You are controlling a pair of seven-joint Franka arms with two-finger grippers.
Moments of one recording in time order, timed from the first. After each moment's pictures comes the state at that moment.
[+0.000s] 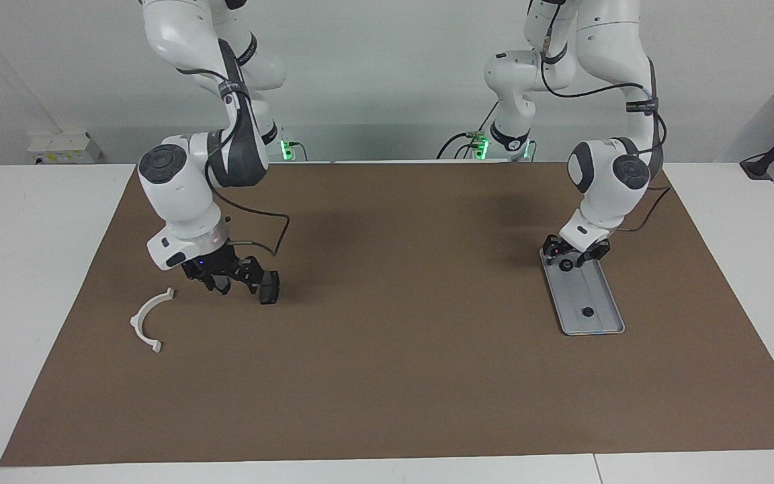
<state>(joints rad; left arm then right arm) -0.07 0.11 0.04 -2.31 0.01 2.40 0.15 -0.01 0.22 0.10 -1.92 0.01 2.22 0.23</state>
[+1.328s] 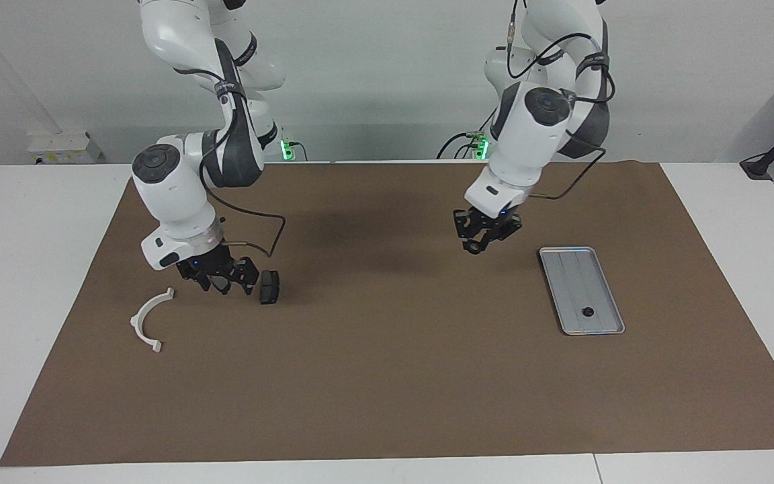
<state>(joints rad) -0.51 0.13 0.02 -1.86 -0.13 2.07 -0.34 -0.02 0.22 0.09 -1.91 0.01 2.24 0.23</state>
